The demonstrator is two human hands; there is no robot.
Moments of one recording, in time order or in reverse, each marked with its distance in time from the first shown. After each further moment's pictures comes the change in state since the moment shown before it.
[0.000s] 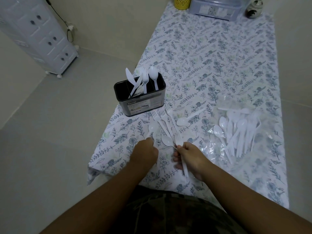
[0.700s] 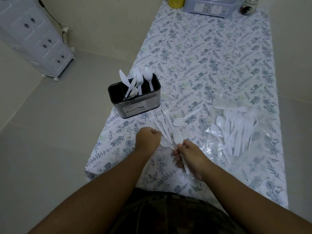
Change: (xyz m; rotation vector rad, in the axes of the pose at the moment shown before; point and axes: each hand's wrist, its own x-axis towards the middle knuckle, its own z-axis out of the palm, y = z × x) left_hand 0.039 0.040 -0.009 -0.336 0.079 -0.205; right_hand 0.000 -0.007 -0.008 0.023 0.041 -0.030
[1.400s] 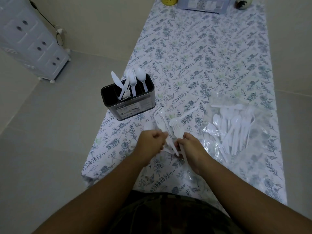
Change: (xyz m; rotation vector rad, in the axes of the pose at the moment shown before) left_hand -0.022 0.019 -0.003 -0.311 -0.263 0.000; right_hand 0.001 -0.022 -0.009 0.012 0.054 -0.059
